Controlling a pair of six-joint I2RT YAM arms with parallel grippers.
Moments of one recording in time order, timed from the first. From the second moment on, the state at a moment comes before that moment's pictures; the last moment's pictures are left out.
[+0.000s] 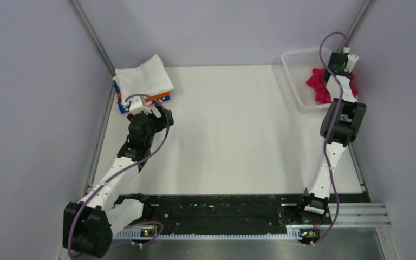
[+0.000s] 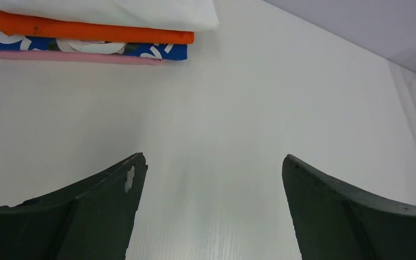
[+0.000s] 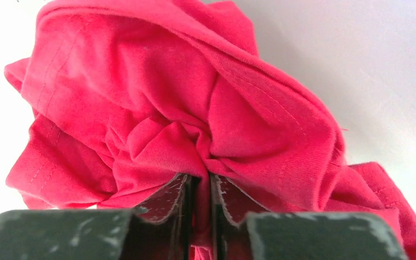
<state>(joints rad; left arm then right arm) -0.23 1.00 0.59 0.15 -0.21 -0.48 -0.27 2.36 2.03 -0.35 0.49 0.23</state>
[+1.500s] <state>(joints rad) -0.23 0.98 0.59 0.15 -0.22 -0.49 0.03 1.67 1.91 -0.23 -0.36 0.18</state>
